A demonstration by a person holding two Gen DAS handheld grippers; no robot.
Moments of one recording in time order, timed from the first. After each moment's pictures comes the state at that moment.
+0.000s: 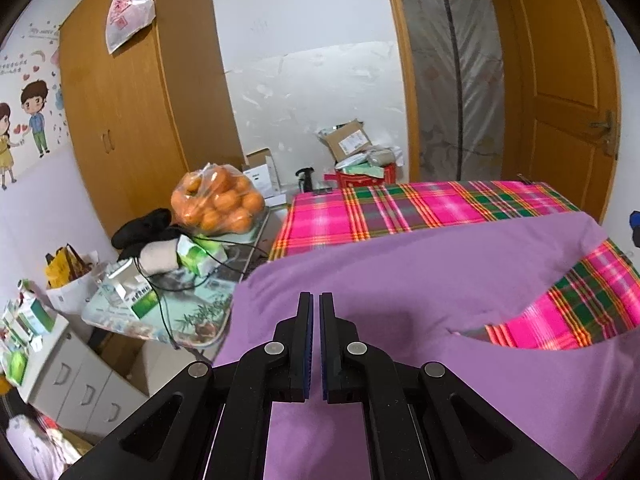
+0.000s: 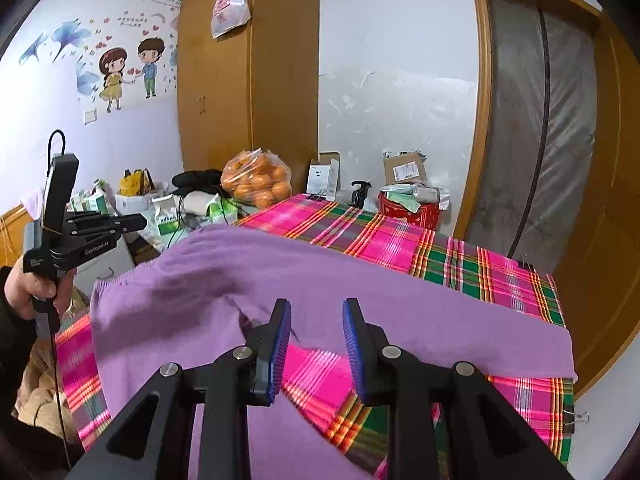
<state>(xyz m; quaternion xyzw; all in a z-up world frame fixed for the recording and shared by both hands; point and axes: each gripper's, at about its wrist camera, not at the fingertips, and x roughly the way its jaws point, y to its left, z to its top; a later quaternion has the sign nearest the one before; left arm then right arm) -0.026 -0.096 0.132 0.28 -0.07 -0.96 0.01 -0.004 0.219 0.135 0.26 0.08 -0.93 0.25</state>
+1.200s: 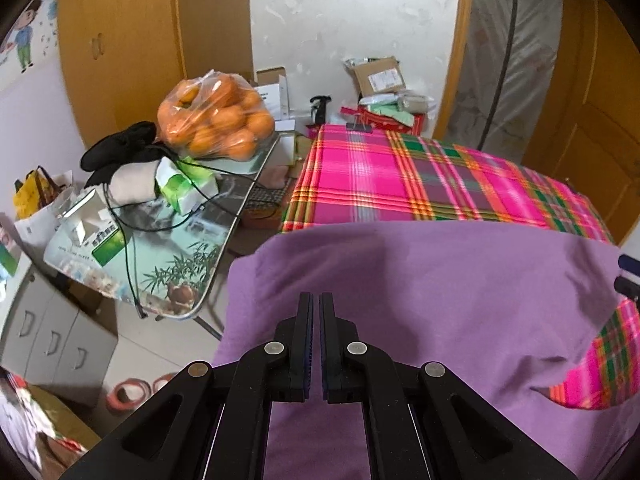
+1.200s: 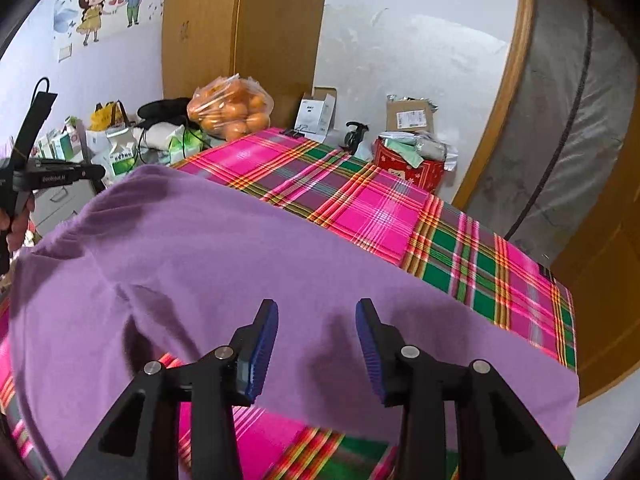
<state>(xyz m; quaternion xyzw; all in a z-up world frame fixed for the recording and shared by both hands) -0.169 -0.167 0.074 0.41 0.01 -0.91 0.01 -0.167 0.182 0.068 0.36 0.17 -0.88 0.24</state>
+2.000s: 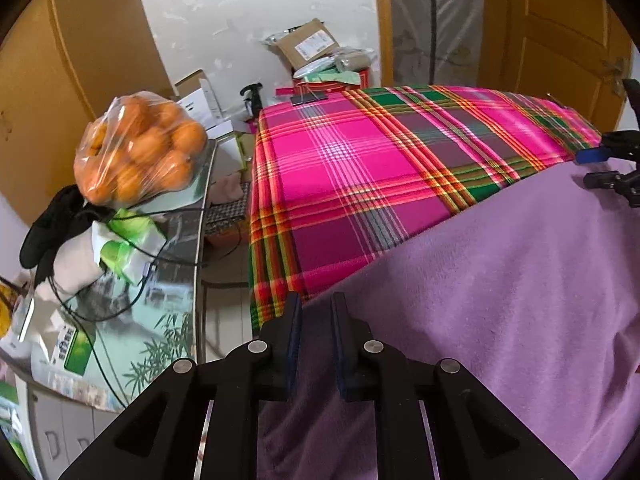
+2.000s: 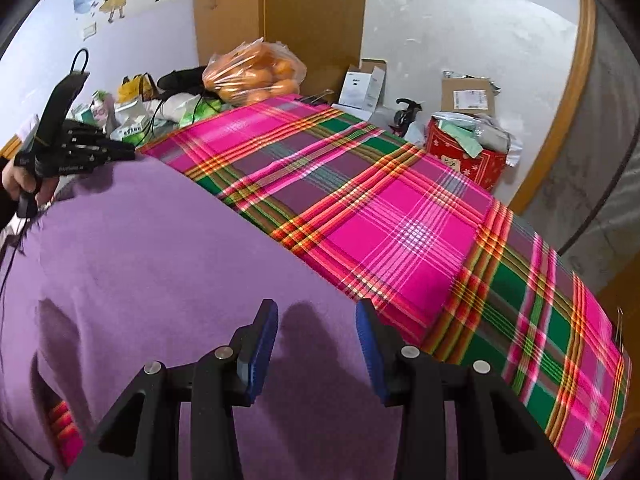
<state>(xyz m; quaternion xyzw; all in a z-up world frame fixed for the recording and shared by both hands) -0.266 -0.168 0.024 0.43 -0.12 -0.89 -0.10 -0.298 0.168 0.006 0.40 0.19 -0.83 0.34</state>
